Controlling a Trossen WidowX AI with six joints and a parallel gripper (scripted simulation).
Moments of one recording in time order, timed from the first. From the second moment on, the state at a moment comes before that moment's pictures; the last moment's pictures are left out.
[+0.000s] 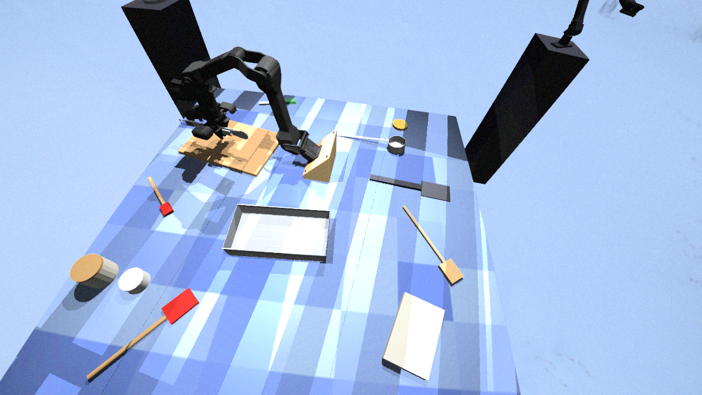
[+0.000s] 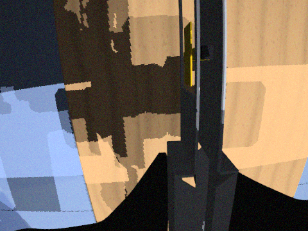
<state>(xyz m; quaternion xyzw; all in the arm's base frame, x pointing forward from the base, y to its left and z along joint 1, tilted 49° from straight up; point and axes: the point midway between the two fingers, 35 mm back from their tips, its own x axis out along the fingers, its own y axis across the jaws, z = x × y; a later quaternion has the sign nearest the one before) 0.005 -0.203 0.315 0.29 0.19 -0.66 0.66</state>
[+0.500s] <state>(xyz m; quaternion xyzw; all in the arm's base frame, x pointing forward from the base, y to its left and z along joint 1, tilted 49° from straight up) 0.007 -0.219 0.298 0.29 0.19 -0.66 0.66</state>
